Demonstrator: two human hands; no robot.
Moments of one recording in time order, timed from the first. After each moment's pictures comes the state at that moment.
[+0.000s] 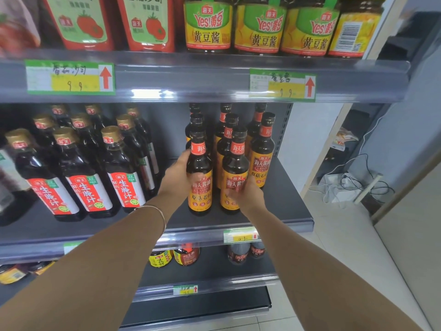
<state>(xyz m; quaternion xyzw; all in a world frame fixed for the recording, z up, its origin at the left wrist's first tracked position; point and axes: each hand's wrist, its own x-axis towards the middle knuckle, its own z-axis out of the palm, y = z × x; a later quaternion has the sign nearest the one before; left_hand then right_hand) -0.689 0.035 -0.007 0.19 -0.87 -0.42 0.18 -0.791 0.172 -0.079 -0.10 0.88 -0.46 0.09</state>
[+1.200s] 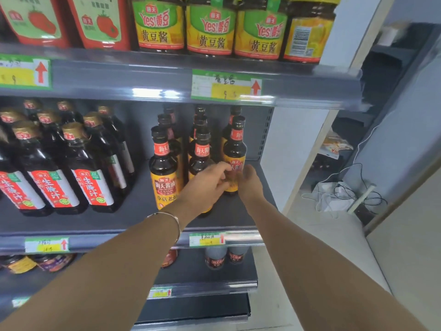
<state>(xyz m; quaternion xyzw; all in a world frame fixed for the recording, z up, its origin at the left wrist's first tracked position) -0.745 0.136 -0.016 0.04 -0.94 -0.27 0.18 -0.846 0.229 -0.055 -0.10 0.84 -0.53 0.09</state>
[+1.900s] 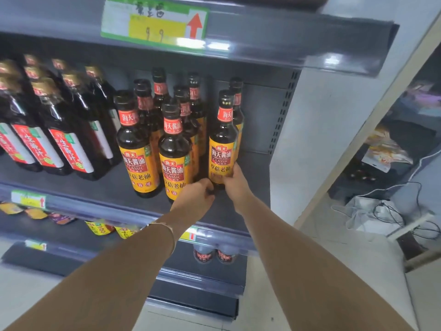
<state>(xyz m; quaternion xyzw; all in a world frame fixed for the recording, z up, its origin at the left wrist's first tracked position) -0.795 0.181 -0.094 0.32 -0.90 -0.29 0.09 -0.909 0.231 -0.112 -0.21 0.76 -0.54 0.28</state>
